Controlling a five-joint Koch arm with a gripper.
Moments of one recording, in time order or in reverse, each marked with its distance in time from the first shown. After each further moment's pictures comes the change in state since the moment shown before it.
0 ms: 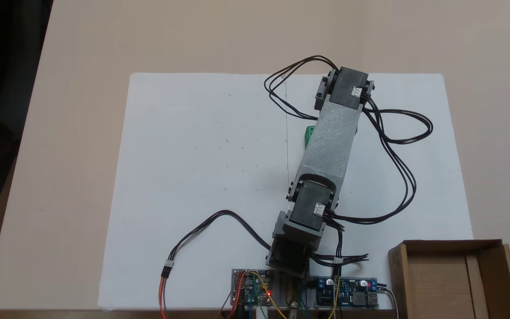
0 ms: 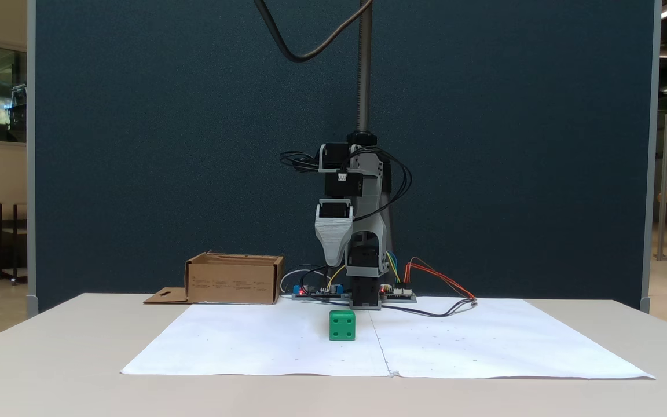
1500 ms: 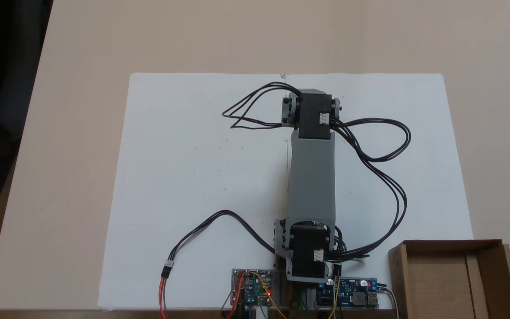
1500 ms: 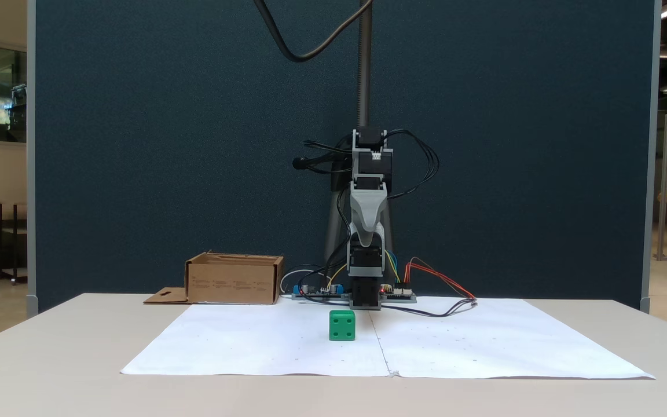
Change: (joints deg) arm -15.8 16.8 4.3 -1.7 10.8
